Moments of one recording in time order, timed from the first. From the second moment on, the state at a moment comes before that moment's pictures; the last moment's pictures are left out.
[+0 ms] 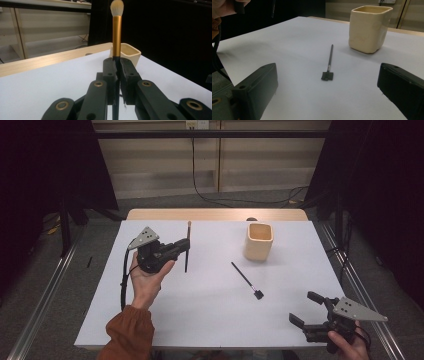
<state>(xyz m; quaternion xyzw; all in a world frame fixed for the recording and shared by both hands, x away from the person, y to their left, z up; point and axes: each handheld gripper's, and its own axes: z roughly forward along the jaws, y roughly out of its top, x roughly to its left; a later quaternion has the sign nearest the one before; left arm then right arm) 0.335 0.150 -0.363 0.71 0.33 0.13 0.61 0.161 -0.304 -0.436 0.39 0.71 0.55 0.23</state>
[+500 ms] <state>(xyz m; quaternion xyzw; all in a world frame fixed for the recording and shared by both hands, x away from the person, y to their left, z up) 0.323 0.140 -0.356 0.72 0.30 0.11 0.62 0.168 -0.287 -0.428 0.36 0.72 0.56 0.19</state>
